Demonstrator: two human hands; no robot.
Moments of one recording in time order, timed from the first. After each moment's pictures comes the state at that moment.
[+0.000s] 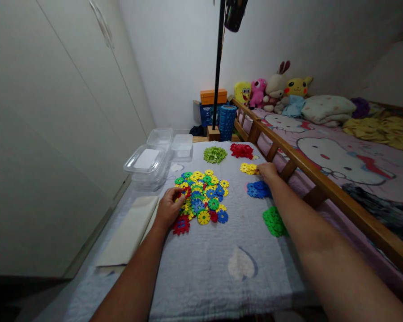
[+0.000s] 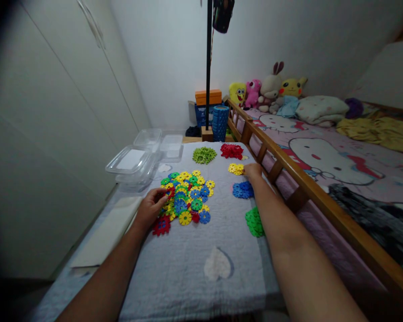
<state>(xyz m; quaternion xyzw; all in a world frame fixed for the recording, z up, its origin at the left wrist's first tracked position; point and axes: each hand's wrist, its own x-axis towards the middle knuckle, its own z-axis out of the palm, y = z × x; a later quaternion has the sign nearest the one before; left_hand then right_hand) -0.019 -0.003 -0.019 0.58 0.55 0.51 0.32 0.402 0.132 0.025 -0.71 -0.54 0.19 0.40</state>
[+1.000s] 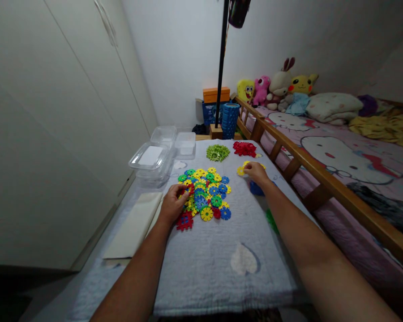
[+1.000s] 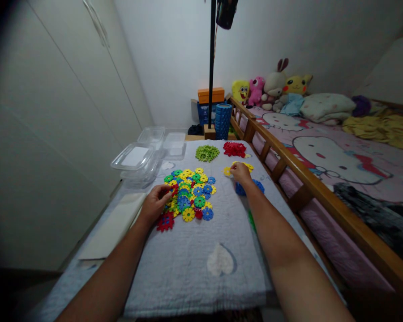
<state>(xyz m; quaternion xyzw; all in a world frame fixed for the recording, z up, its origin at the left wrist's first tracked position) -0.022 0.001 -0.024 0.62 0.55 0.48 0.27 0.338 0.109 0.032 -0.71 -0.63 0.16 0.28</state>
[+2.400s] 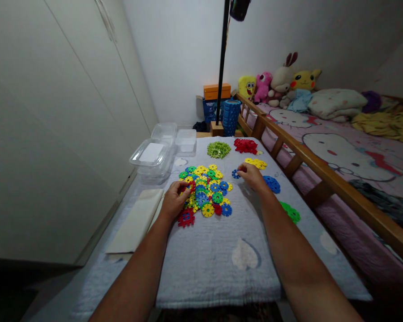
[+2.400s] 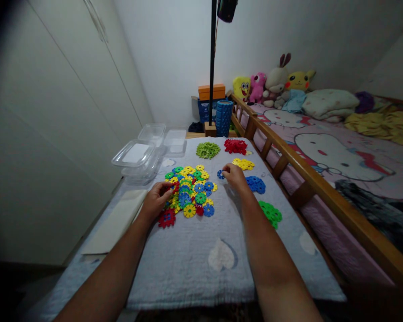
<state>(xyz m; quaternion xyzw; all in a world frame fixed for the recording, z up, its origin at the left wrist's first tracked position) -0.023 0.000 -0.024 0.63 0.55 0.48 0.27 0.311 0.074 0.031 -0.62 -0.68 0.21 0.34</state>
